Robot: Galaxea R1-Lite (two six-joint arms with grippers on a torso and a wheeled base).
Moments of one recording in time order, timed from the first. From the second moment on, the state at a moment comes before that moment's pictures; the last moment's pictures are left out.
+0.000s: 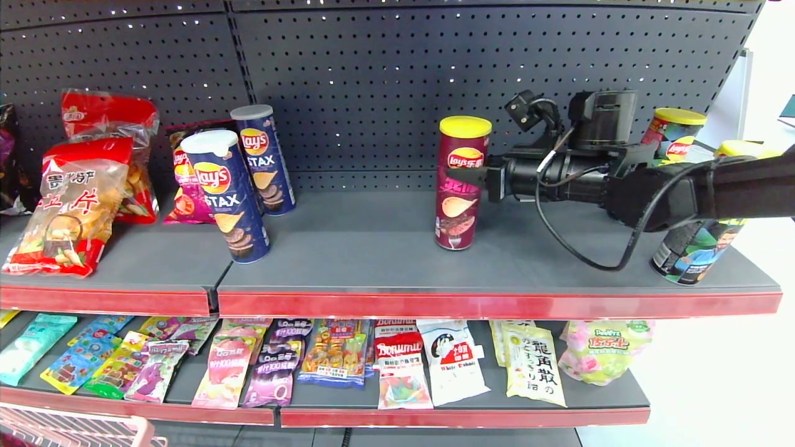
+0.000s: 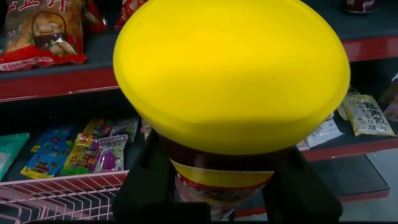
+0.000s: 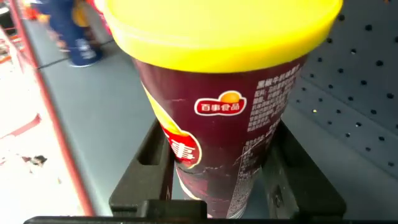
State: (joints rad) left arm -0.11 0.22 -0.32 0.19 0.00 0.07; right arm 0.35 2.01 -1.45 -0.39 0.53 -0.15
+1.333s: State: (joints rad) left arm -0.11 0.23 -0.31 0.18 -0.01 0.07; right arm 0.42 1.85 -1.18 -0.45 0.53 -0.20
